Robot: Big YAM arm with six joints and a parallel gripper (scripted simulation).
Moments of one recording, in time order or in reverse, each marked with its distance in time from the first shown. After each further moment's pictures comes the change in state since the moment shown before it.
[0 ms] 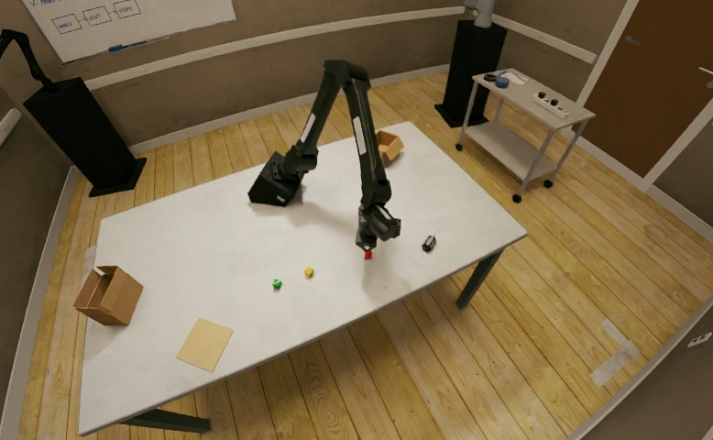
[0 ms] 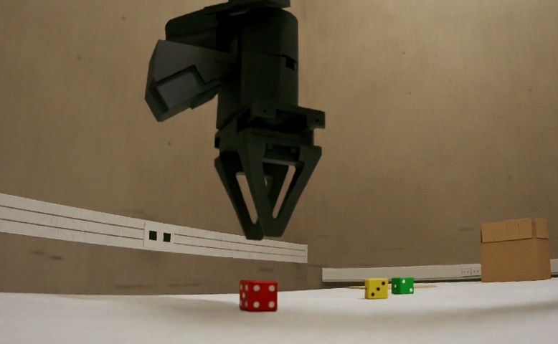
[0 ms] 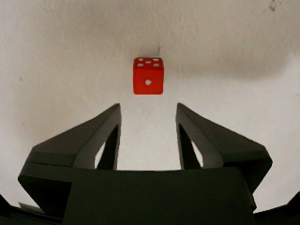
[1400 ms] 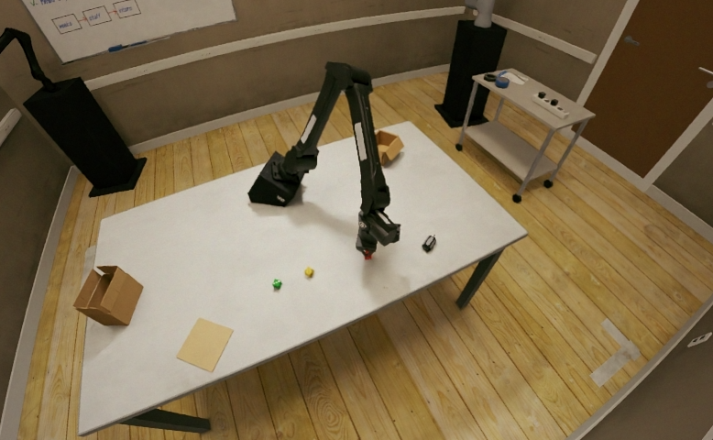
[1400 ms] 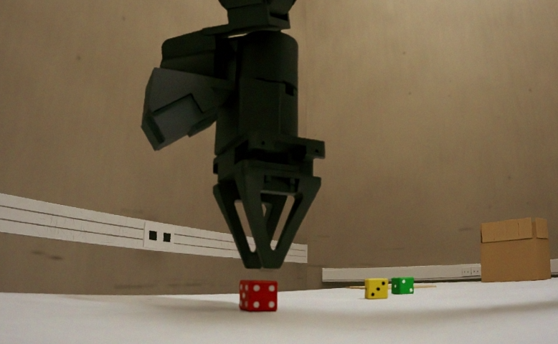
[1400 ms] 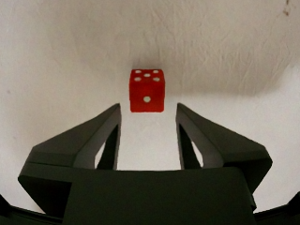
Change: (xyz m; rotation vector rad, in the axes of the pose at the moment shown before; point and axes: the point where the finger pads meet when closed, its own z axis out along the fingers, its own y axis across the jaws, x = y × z) arm 0.000 -0.001 0.025 0.002 -0.003 0.005
